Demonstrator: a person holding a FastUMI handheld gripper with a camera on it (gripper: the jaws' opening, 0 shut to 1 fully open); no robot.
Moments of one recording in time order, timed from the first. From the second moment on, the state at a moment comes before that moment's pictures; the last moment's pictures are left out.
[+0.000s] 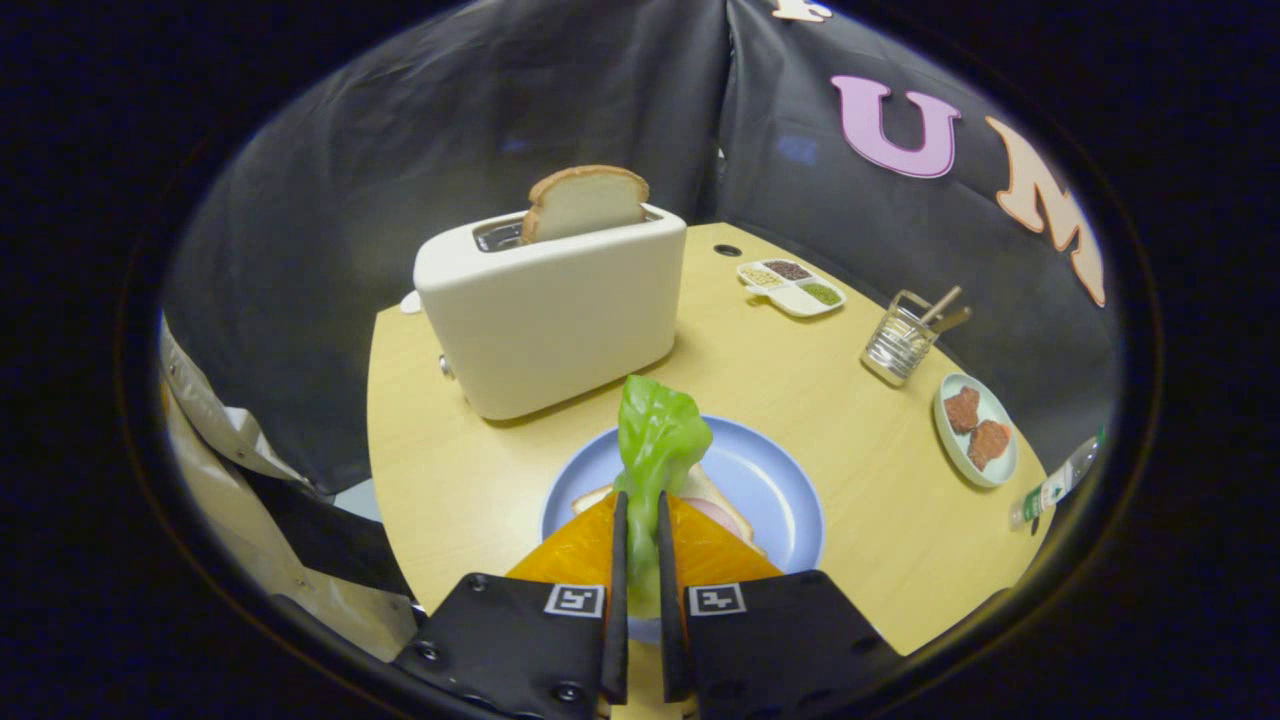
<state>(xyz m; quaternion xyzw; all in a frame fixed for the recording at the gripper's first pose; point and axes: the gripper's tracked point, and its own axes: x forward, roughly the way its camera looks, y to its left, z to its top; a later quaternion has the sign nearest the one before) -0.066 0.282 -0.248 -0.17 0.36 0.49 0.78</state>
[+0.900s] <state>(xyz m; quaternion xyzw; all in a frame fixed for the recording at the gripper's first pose) -0.045 0.268 -0.254 -0.20 0.36 0.46 0.79</state>
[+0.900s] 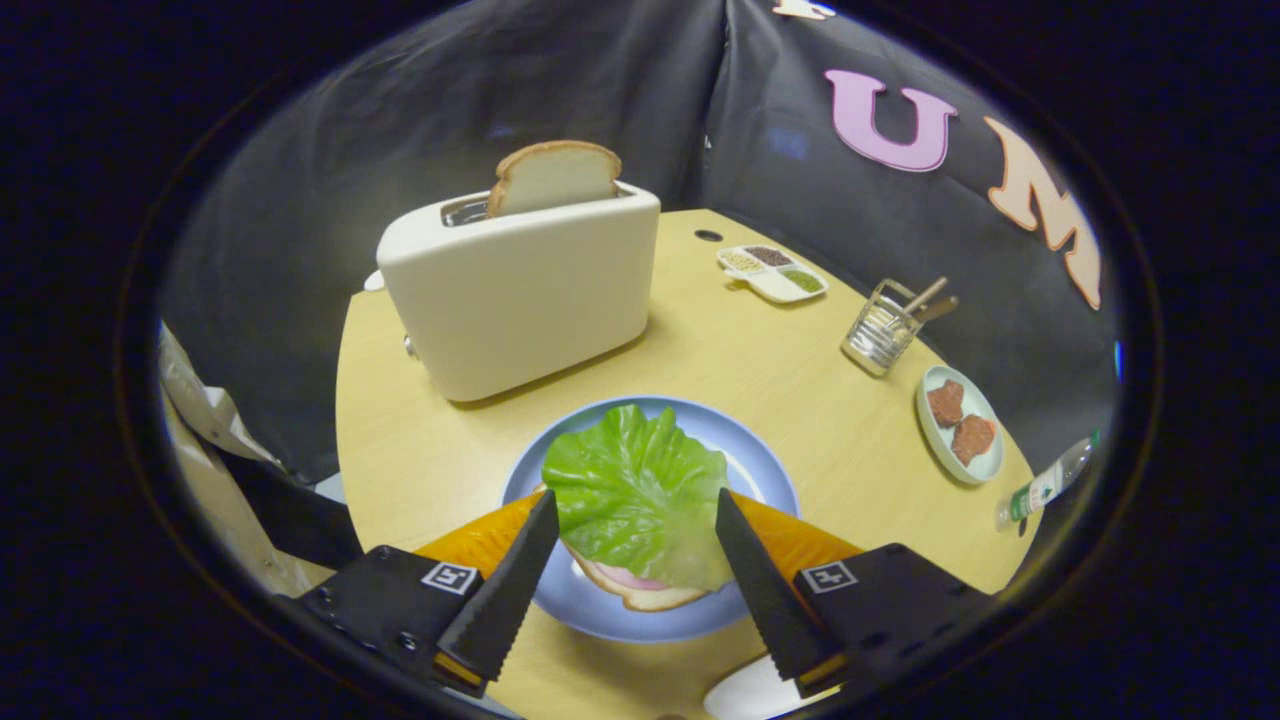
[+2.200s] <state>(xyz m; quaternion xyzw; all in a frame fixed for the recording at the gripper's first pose) -0.002 0.405 -0.105 -0.08 0.37 0.42 0.82</state>
